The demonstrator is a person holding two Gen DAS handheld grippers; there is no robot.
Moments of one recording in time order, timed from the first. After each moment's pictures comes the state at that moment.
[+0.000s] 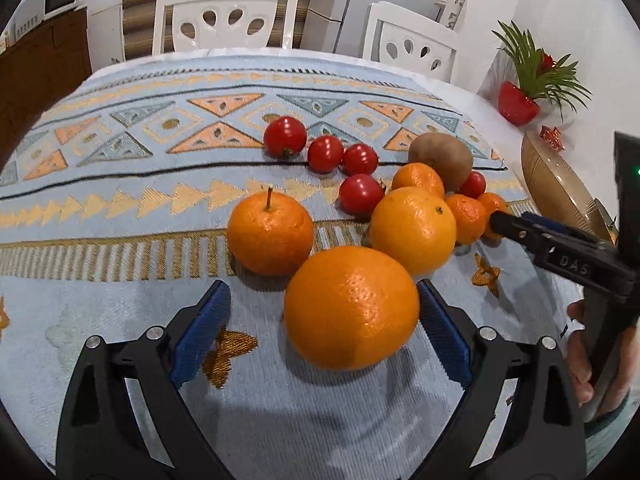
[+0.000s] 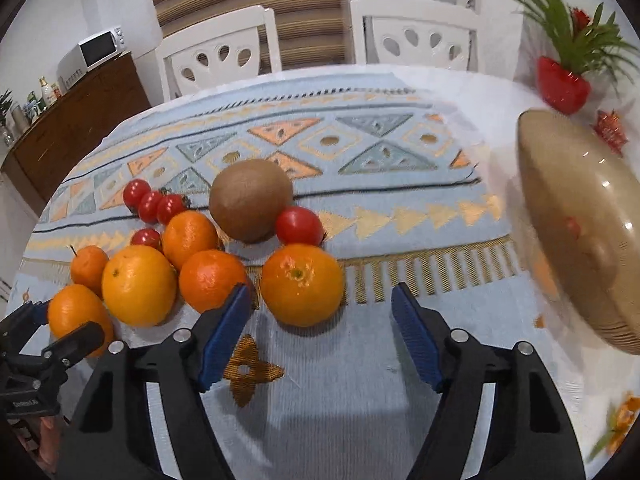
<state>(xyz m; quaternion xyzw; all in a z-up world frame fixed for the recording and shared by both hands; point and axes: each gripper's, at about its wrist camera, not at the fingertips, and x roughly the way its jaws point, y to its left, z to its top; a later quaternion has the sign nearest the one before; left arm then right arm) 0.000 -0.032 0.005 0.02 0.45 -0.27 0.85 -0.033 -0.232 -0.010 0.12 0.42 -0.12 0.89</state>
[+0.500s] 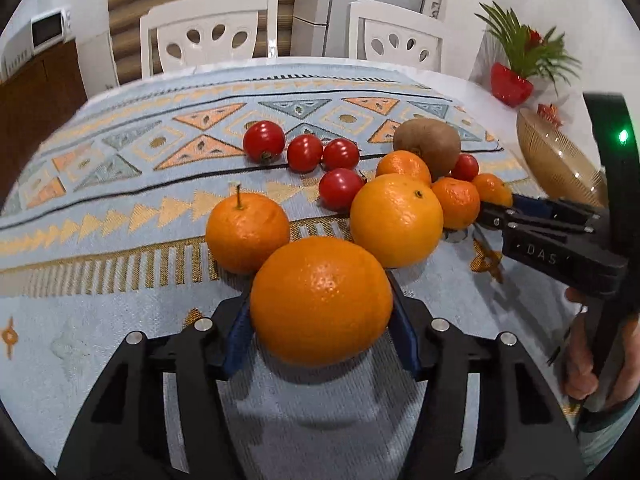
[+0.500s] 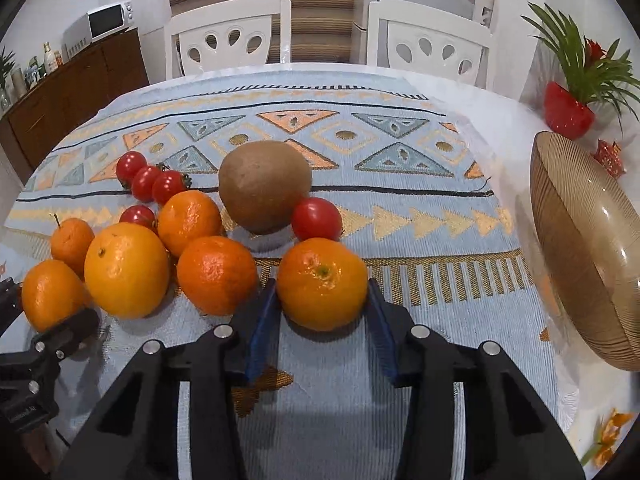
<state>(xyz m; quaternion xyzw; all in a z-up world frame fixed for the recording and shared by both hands) -0.015 -0.050 0.005 0.08 0.42 -0.27 0.86 -0.022 -0.212 -0.015 0.06 0.43 -0.14 0.89</state>
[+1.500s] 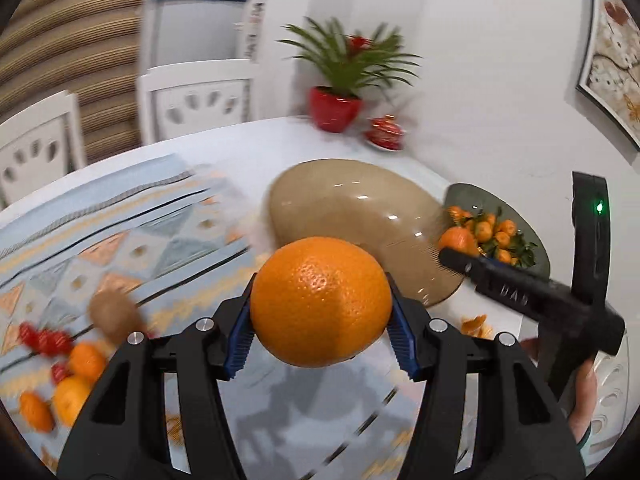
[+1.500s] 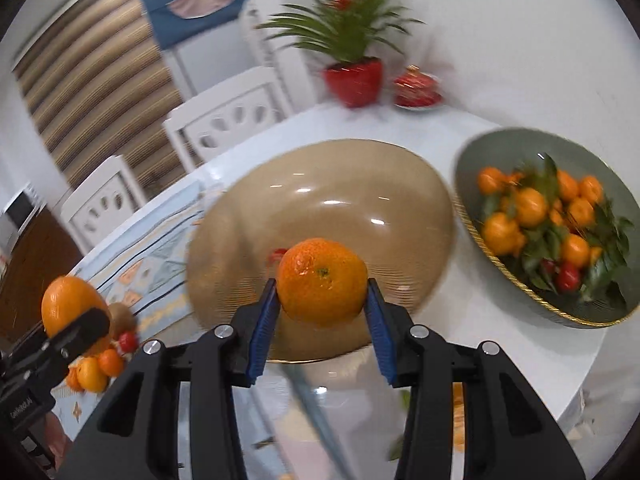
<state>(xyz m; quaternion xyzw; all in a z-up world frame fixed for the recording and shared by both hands) -0.091 -0.280 0.109 0.09 0.34 -0.50 0.79 -0.221 -0.415 0.061 0.27 0.29 -0.32 0.86</state>
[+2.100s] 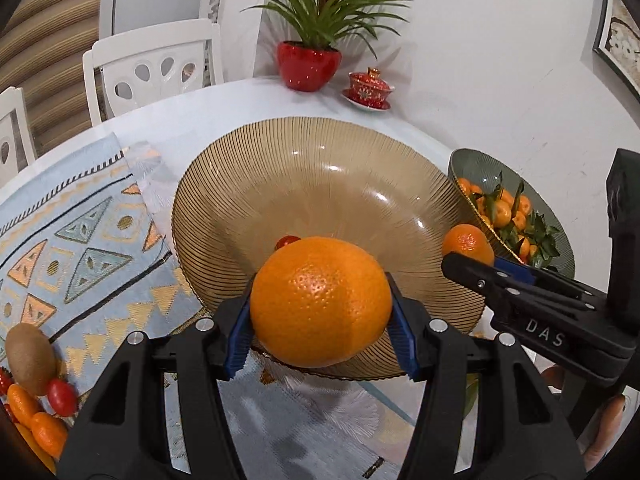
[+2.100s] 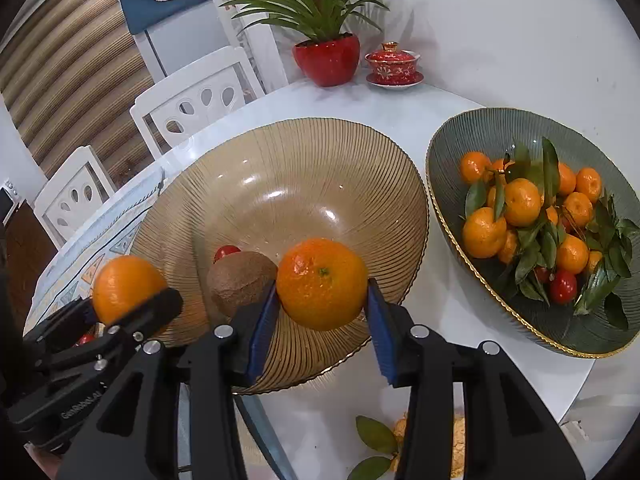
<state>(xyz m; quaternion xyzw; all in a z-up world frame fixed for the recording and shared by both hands) -0.082 -0.368 0.057 0.13 0.39 -0.51 0.76 -0.210 -0.450 0.037 0.27 0.33 -0.33 0.84</state>
